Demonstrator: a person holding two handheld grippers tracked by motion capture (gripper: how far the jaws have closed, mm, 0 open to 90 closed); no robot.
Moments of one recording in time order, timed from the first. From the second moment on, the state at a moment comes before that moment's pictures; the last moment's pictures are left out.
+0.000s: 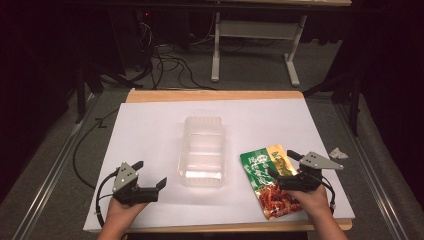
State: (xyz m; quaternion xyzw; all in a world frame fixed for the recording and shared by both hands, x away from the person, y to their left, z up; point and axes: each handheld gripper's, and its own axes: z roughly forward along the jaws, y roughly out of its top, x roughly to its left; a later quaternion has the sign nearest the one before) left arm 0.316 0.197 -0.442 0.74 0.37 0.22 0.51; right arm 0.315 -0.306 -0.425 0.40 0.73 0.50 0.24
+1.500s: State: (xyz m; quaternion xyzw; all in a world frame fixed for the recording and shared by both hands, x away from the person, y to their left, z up) left arm 0.320 0.206 -0.446 0.74 0.38 0.23 0.50; right arm 0.339 -0.348 -0.434 0.46 0.72 0.47 0.23
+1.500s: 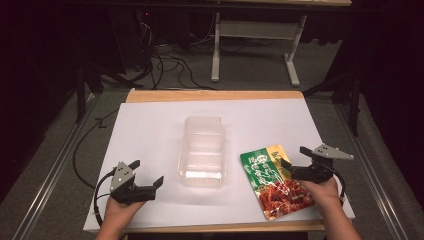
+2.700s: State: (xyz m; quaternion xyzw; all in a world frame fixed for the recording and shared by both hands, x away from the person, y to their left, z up) left arm 0.313 0.207 -0.446 0.74 0.38 0.24 0.49; right arm 0.382 -0.385 -0.466 0.54 0.71 0.45 0.08
